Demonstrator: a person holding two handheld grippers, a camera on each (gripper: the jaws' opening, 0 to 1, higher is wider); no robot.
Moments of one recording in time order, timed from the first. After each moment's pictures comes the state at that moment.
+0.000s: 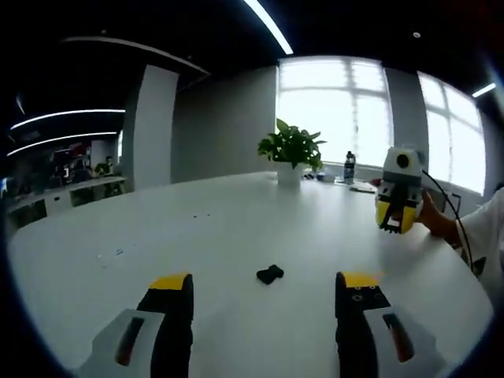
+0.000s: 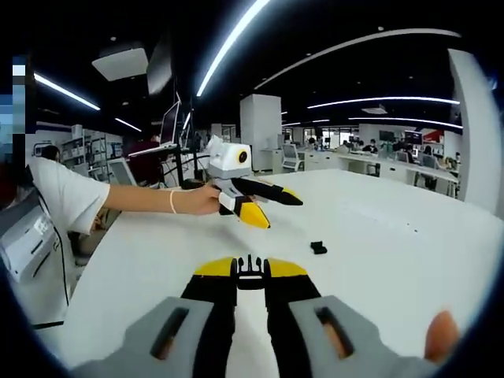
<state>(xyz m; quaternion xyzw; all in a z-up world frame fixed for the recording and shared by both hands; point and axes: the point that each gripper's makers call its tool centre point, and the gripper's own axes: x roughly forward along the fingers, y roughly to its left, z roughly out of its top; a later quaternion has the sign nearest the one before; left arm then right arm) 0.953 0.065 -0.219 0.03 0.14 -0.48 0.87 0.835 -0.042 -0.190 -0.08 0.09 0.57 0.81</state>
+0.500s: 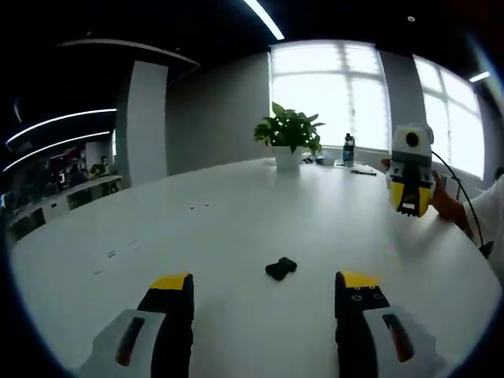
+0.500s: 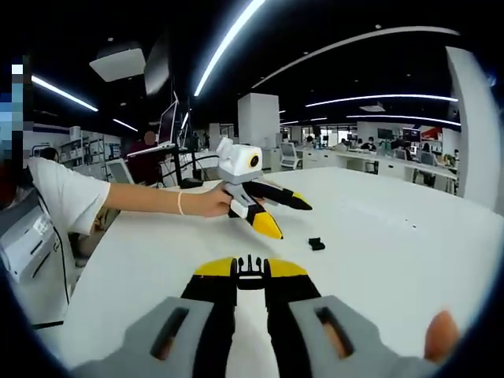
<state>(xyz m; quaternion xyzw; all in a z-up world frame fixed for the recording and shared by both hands) 0.964 0.050 -0.240 0.07 0.16 -0.48 0.86 0.836 -0.045 -0.193 -0.07 0.10 0.56 0.82</state>
